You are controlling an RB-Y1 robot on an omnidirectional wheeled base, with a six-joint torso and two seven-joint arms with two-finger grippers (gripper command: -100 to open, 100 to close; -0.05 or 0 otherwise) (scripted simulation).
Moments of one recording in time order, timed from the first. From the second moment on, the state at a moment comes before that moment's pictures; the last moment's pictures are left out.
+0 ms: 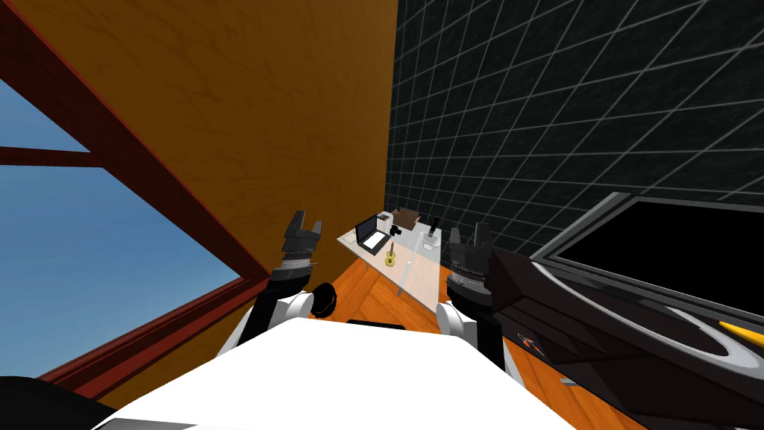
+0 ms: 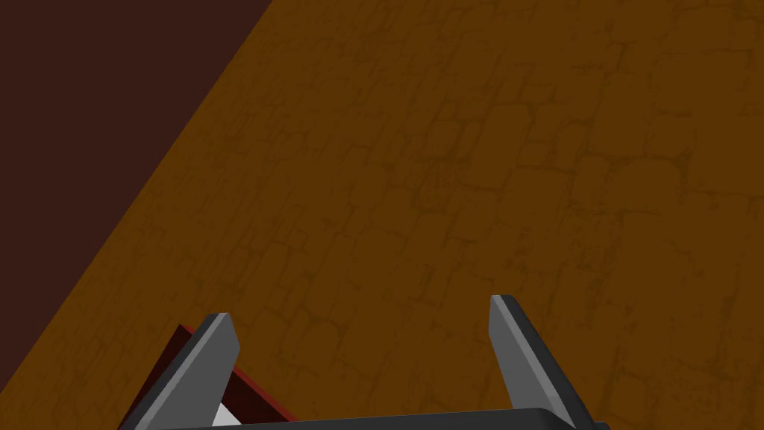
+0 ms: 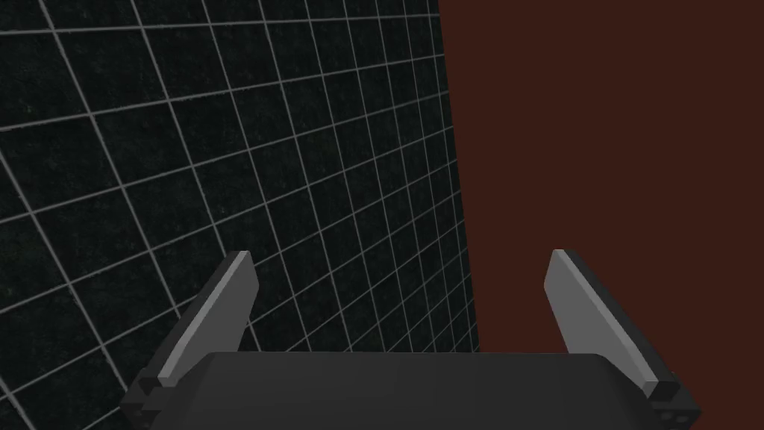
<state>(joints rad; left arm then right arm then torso) 0.50 0.00 0.00 -2.36 0.00 -0.39 -0.01 0.46 0.03 0.03 -2.30 -0.04 -0.58 0.17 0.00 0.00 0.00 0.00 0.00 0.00</state>
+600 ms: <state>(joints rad) 0.50 0.00 0.00 -2.36 0.00 -0.39 -0.01 0.46 0.03 0.03 -2.30 -0.04 -0.58 0.17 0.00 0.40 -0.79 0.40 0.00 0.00</state>
